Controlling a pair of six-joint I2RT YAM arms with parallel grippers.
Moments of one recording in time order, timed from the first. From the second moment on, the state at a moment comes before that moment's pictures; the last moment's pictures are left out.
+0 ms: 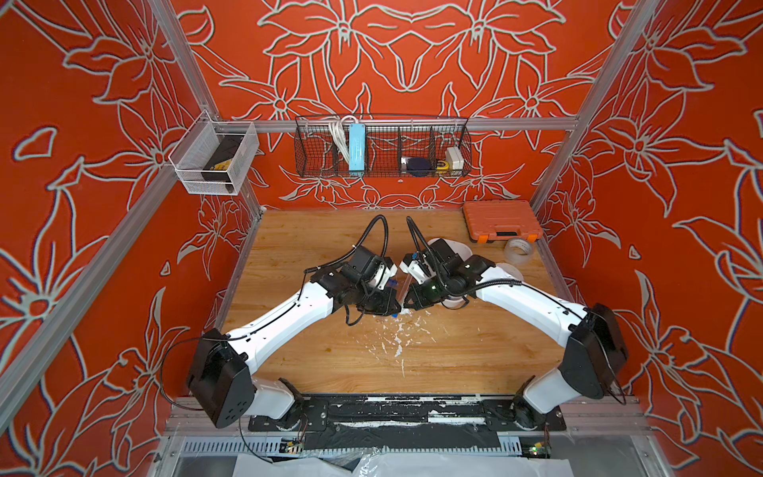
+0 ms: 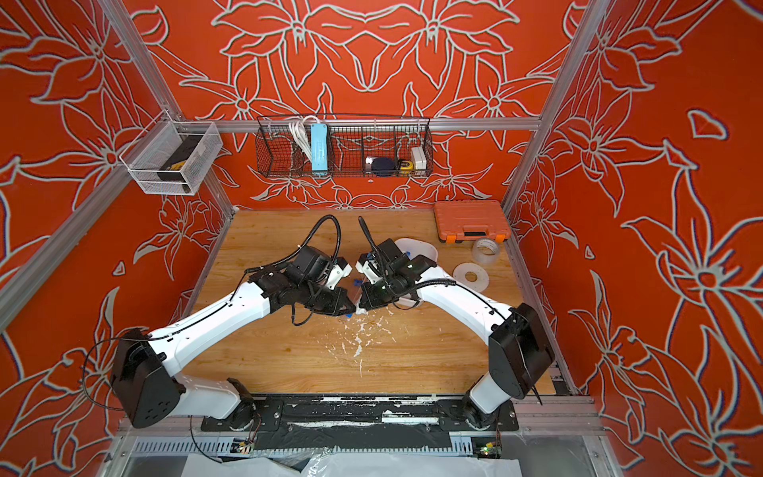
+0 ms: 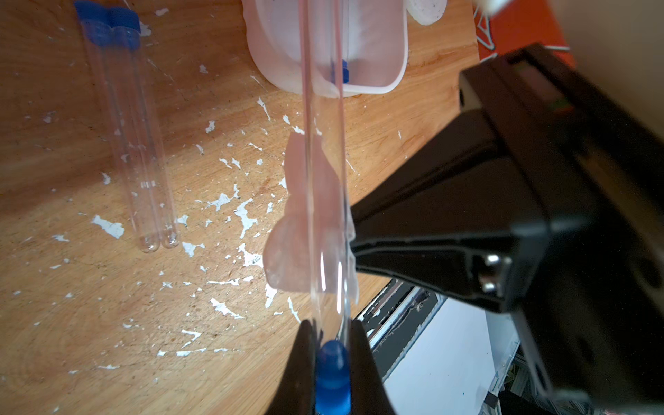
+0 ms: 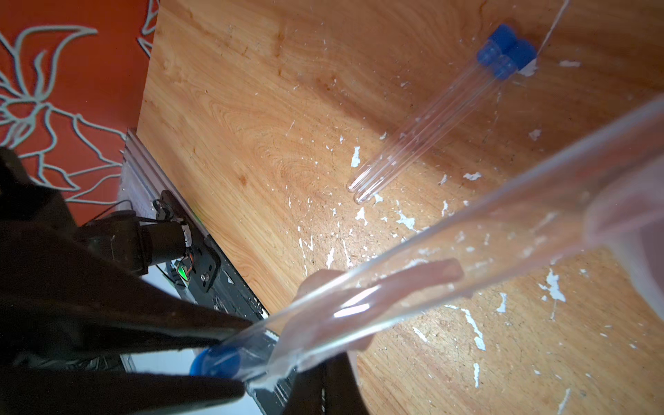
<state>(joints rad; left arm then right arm) -0.63 1.38 1.12 -0.71 0.47 -0.51 0.70 1.56 1.25 -0.73 -0.49 0.33</state>
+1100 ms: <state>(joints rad) -0.63 1.35 1.09 -0.71 0.49 -0.53 0.67 1.52 1.24 -0.64 -0.58 0.38</state>
